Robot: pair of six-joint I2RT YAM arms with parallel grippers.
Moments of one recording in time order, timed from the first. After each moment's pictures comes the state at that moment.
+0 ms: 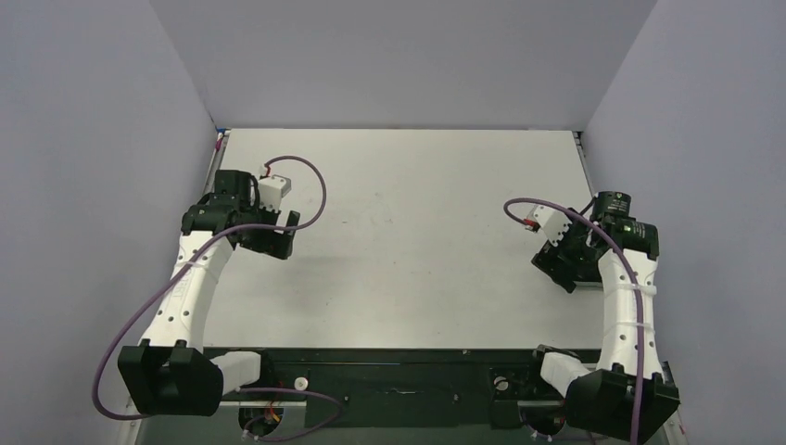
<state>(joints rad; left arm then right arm) -0.03 1.20 1.14 -1.00 0.12 0.25 -0.26 1.05 1.10 -1.22 -0.27 -1.09</state>
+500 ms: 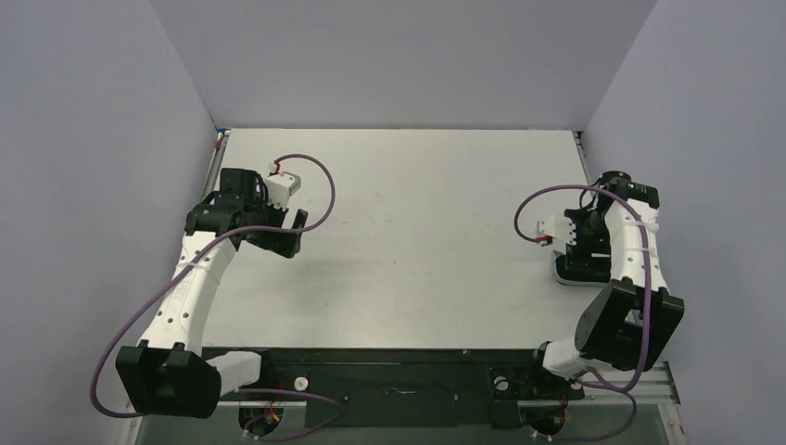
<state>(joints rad) -0.09 1.20 1.15 -0.95 0.18 0.27 -0.33 1.41 1.26 -1.28 0.03 -1.74</state>
